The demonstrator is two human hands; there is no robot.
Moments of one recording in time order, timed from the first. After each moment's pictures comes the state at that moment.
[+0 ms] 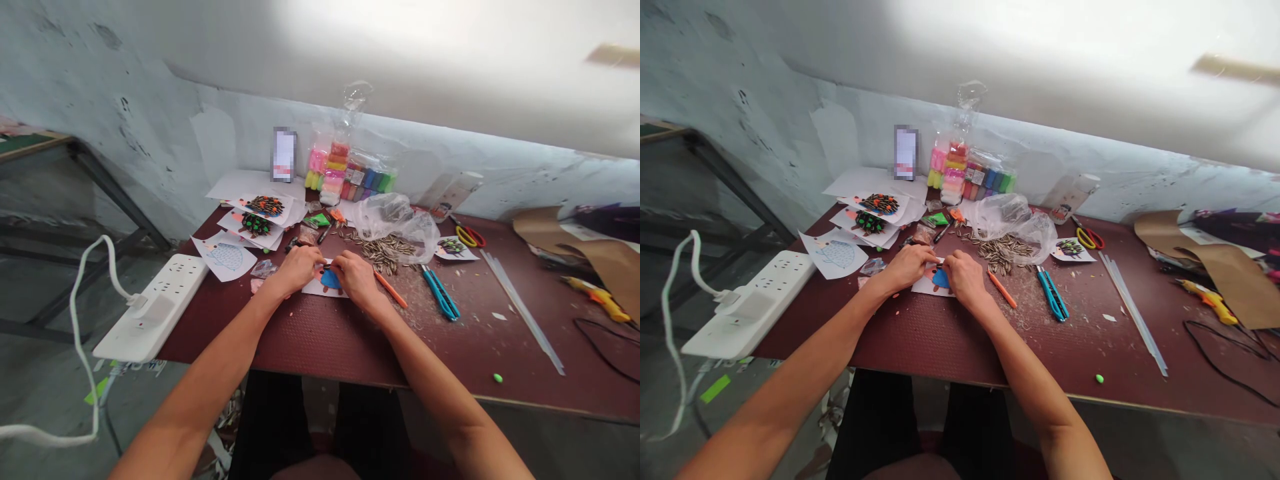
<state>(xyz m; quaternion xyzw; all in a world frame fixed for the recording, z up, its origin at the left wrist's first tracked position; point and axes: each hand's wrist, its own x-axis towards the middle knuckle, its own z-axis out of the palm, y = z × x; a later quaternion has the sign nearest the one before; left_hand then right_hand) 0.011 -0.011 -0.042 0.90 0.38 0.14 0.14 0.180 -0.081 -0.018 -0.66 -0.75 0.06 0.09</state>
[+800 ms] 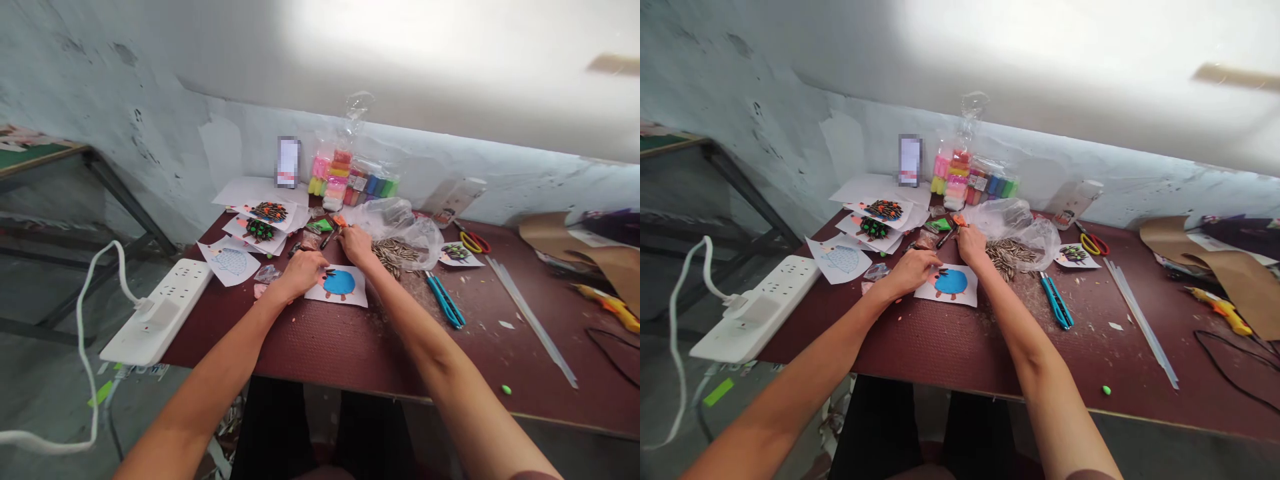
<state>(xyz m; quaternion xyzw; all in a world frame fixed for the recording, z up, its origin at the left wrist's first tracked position) 0.014 -0.011 -0.039 0.90 0.39 0.15 0.15 0.195 0.025 -0.016 -0.75 -0.66 0.02 0.00</state>
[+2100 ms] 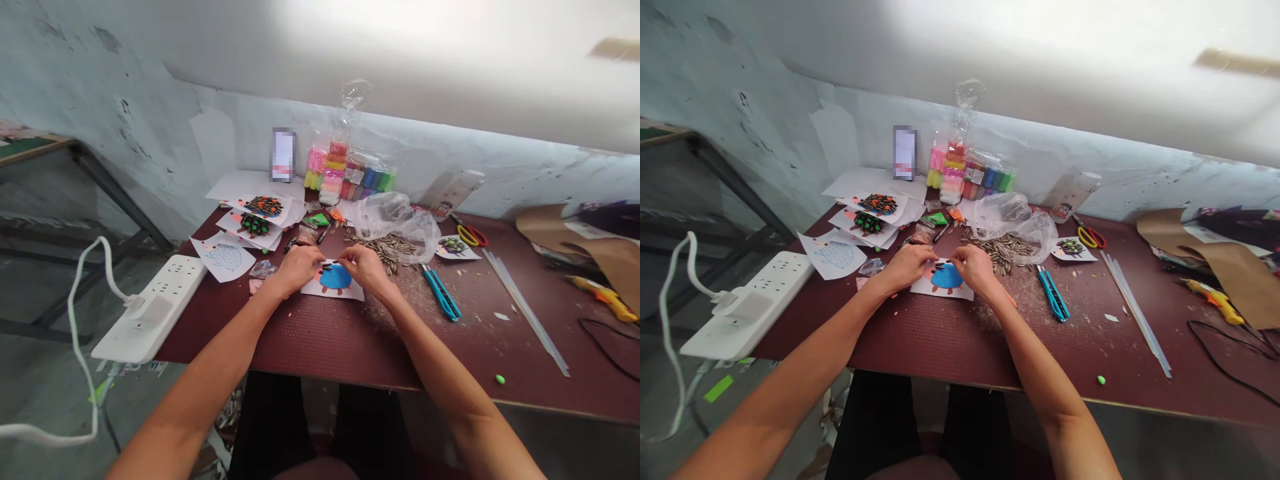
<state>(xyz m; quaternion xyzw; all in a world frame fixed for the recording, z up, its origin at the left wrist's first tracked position) 0.012 -0.009 -0.043 0.90 0.37 0.16 0.15 0.211 -0.058 -0.018 -0.67 -0.71 0.12 0.18</state>
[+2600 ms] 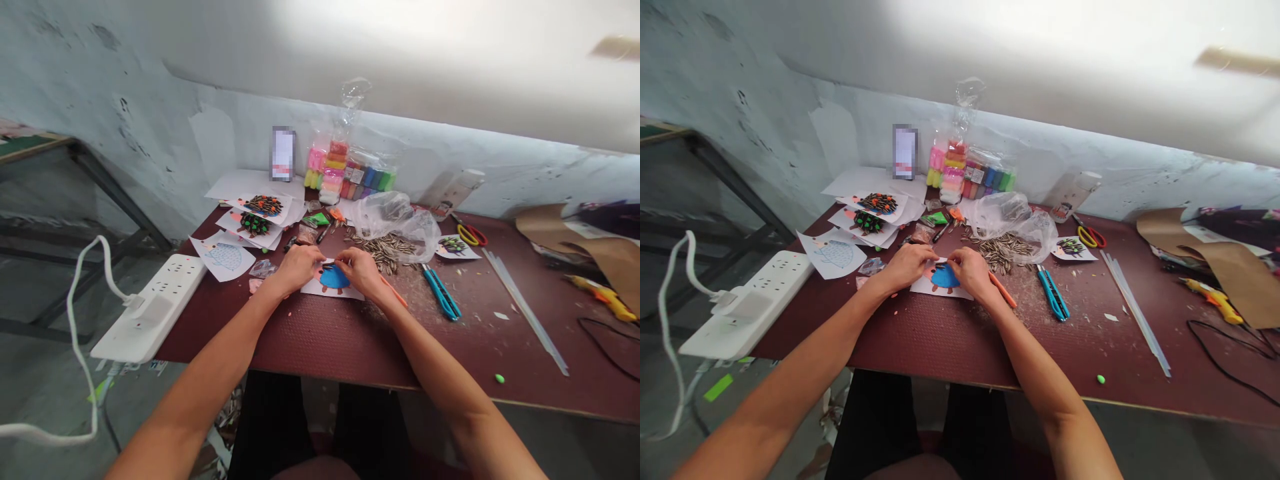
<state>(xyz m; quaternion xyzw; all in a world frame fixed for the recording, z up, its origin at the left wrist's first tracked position) 0.012 -0.012 -0.040 0.90 0.38 0.15 0.14 0.204 -0.058 -0.031 -0.68 -0.70 0.13 0.18</state>
